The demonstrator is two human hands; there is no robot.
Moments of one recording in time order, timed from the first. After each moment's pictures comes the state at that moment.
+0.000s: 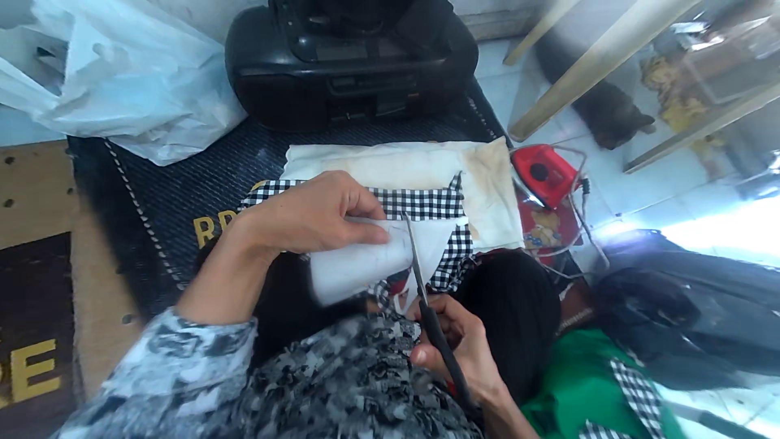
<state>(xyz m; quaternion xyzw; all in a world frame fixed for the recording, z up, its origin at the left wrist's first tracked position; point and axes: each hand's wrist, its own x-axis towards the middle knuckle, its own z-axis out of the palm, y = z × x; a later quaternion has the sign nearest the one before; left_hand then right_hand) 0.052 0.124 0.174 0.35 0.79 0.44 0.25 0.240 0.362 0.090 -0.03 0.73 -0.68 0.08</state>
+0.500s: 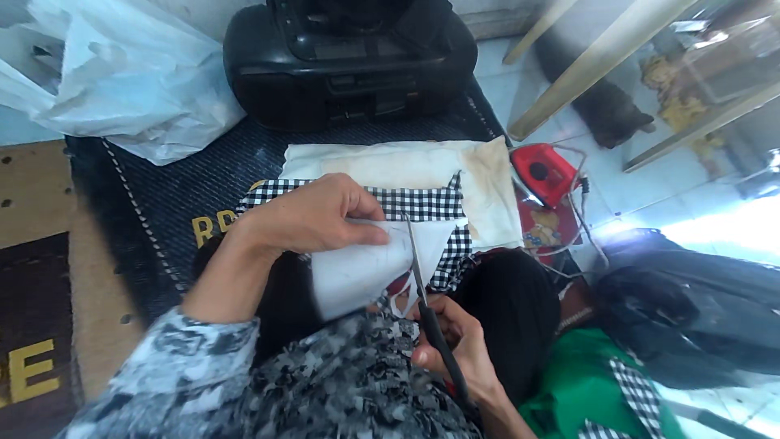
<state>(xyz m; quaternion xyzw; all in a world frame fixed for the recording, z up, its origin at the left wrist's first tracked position) 0.052 0.127 0.170 0.34 0.79 0.45 0.27 0.242 0.362 0.087 -0.02 0.72 -0.69 0.08</state>
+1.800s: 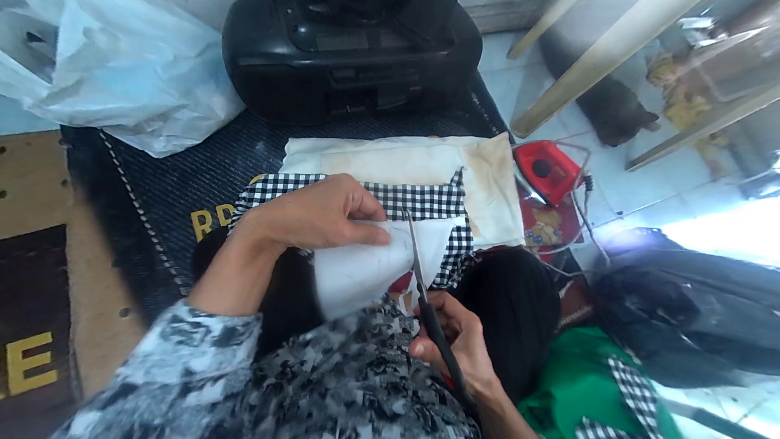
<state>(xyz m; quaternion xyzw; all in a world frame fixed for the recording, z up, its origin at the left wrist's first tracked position) 0.052 0.127 0.161 0.32 0.76 0.47 0.31 0.241 0.360 0.084 -0.02 0.73 -0.68 0.07</state>
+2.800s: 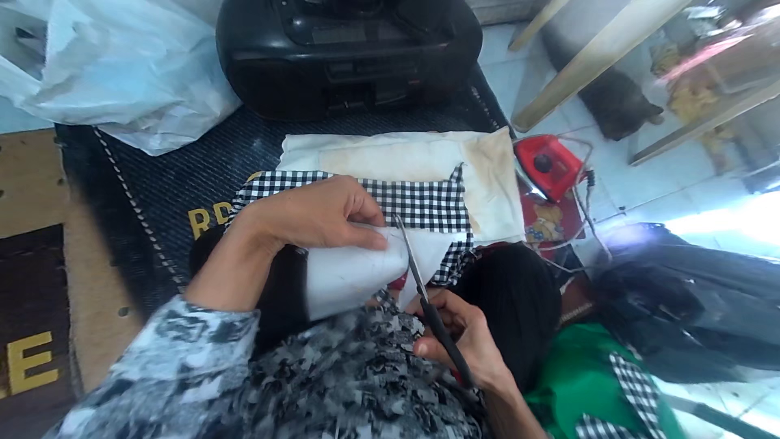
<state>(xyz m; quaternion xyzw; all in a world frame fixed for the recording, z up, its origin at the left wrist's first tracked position) 0.048 0.129 0.157 0.34 0.74 0.46 0.35 0.237 0.379 0.079 -0.05 0.74 -0.66 0.12</state>
